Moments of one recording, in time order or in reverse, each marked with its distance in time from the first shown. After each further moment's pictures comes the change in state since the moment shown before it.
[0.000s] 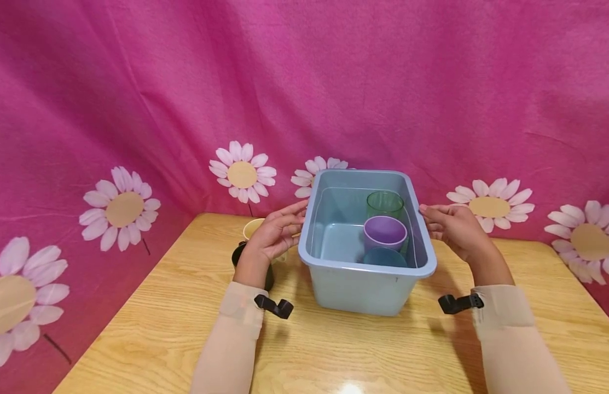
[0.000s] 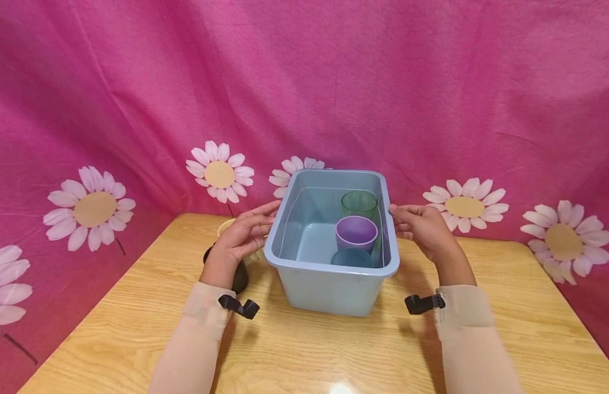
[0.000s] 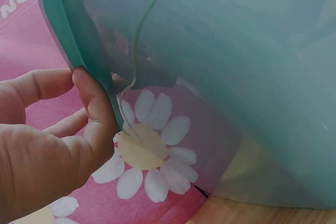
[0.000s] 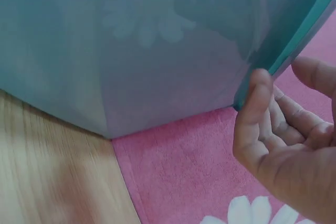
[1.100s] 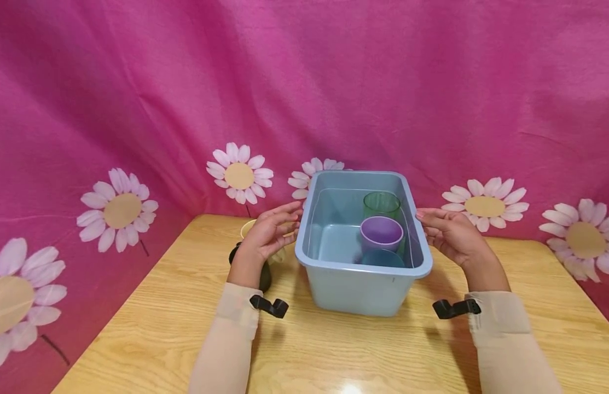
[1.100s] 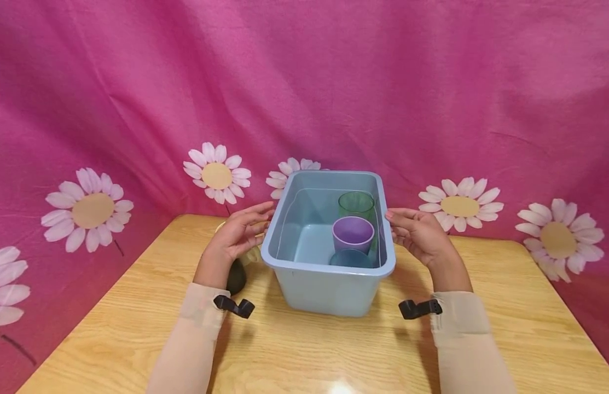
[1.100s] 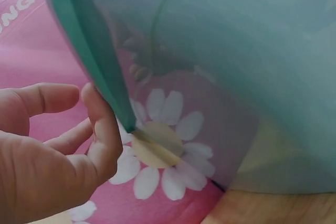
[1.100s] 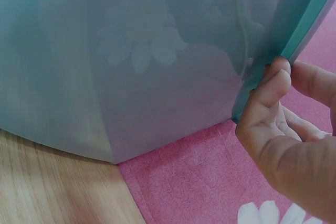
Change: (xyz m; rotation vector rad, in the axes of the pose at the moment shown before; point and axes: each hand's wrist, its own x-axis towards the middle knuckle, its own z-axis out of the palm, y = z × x) left_hand -0.002 0.005 0.003 0.099 0.134 0.024; right_hand -0.013 0.003 0.003 0.282 -0.049 0.050
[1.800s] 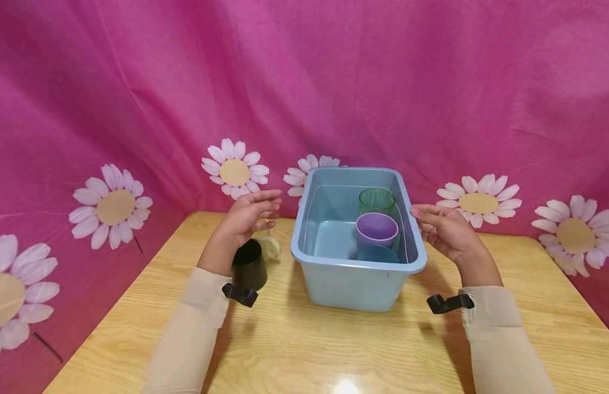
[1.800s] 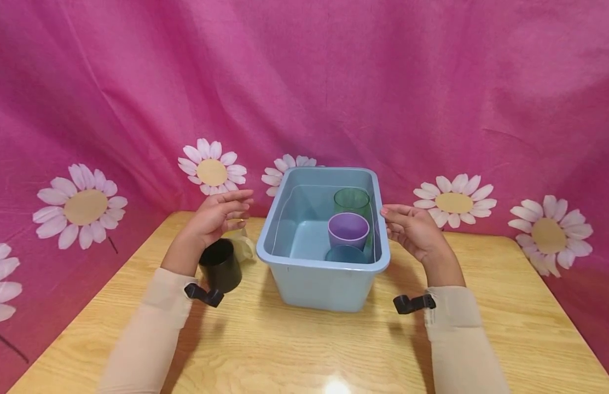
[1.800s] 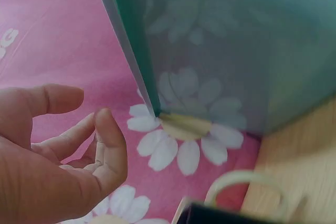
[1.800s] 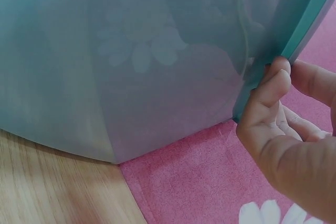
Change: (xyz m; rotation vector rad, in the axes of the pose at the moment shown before) left_hand -0.018 0.043 -0.011 0.429 0.086 0.056; right_hand 0.001 -0.001 0.001 -0.030 0.038 0.023
